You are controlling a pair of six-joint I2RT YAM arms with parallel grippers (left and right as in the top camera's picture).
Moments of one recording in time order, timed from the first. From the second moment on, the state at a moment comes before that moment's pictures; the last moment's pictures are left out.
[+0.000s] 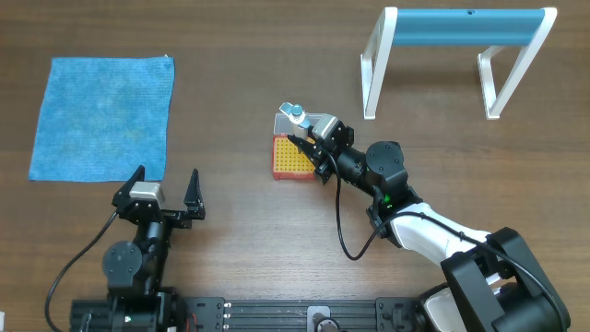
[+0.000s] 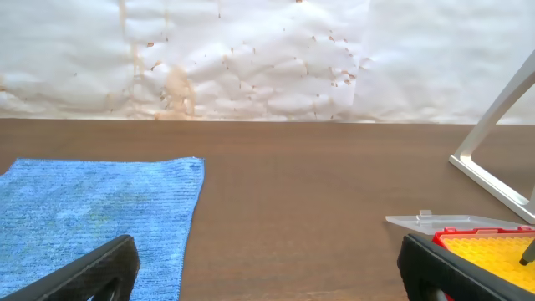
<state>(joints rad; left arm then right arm) 0.05 0.01 0.01 -0.06 0.13 -0.06 0.45 1.52 0.46 0.97 -0.50 -0.10</state>
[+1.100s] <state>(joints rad) 0.05 0.01 0.01 -0.06 0.13 -0.06 0.45 1.53 0.46 0.97 -0.50 -0.11</state>
